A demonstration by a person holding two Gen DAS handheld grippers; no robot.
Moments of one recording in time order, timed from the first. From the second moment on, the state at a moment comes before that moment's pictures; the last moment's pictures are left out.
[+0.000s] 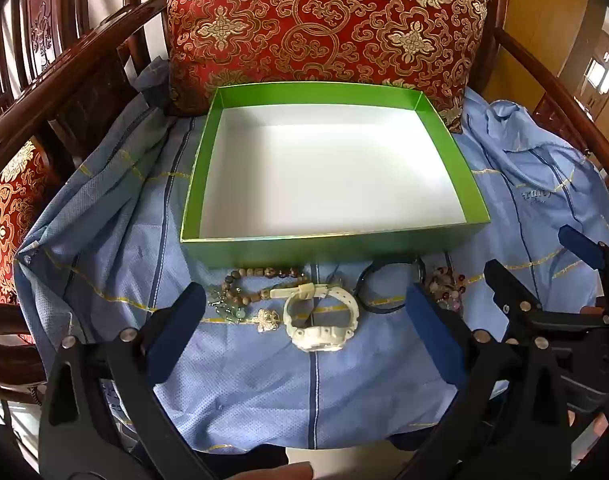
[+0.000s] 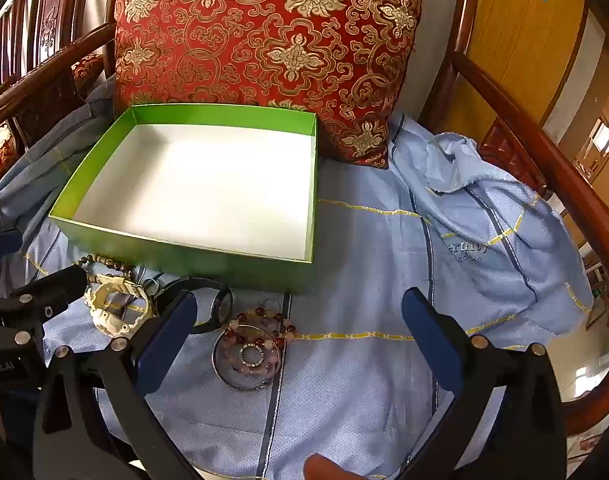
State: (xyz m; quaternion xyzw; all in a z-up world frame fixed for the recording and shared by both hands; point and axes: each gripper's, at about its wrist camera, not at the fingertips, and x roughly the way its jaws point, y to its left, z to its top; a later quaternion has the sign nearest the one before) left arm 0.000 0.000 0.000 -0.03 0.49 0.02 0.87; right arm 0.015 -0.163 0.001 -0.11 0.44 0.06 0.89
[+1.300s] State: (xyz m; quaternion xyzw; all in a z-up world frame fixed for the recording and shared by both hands) left arm 0.001 0.003 -0.004 -0.03 0.50 0.02 0.87; right arm 0.014 -0.165 -0.001 -0.10 0.44 0.06 0.89
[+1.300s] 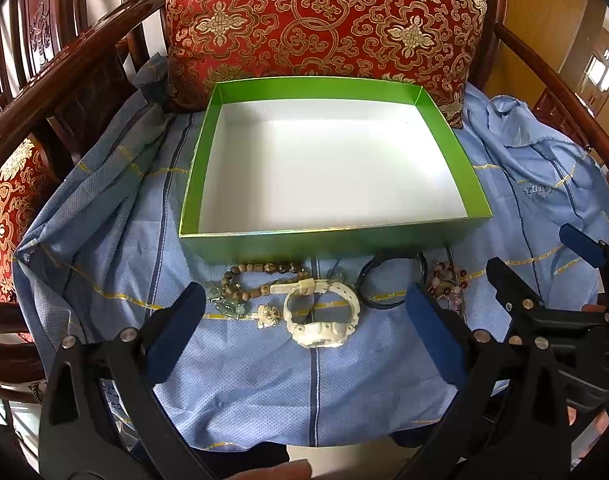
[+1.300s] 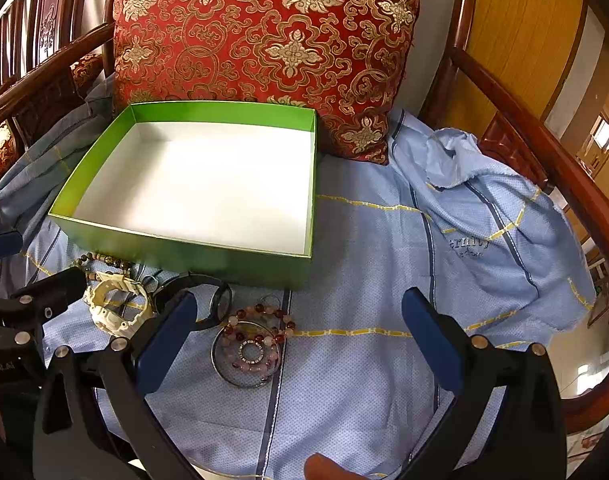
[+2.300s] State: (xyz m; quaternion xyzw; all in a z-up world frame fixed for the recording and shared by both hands) left arm -0.005 0.003 -0.003 -0.03 0.50 0.01 0.87; right arm 0.012 -0.160 -0.003 -0.10 0.44 0.06 0.89
